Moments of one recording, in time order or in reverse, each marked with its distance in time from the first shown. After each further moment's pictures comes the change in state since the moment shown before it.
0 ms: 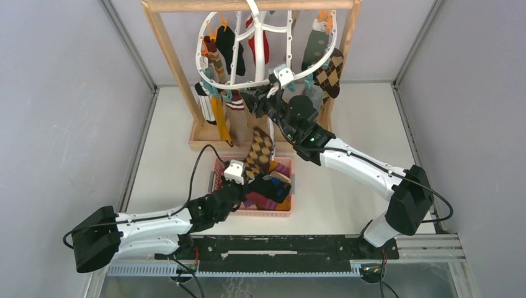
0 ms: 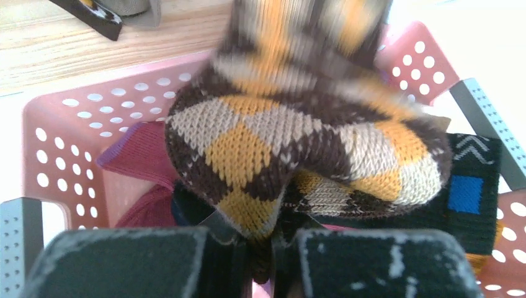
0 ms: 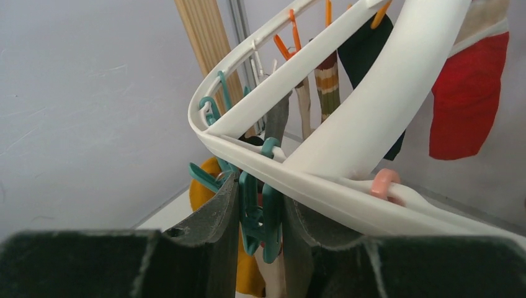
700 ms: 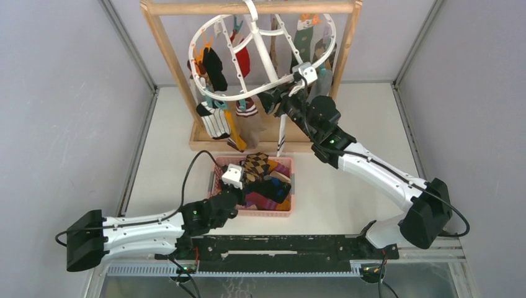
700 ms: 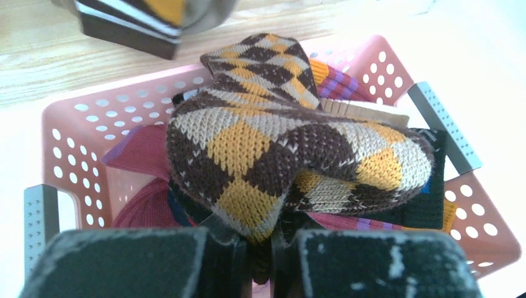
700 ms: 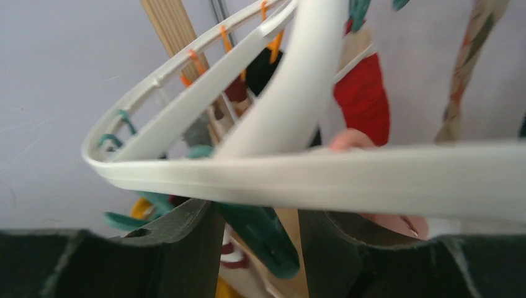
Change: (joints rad) left arm -0.142 -0.106 0.018 -0.101 -0.109 -0.018; right arm -0.094 -0.133 -0.106 -0.040 -0.070 0.072
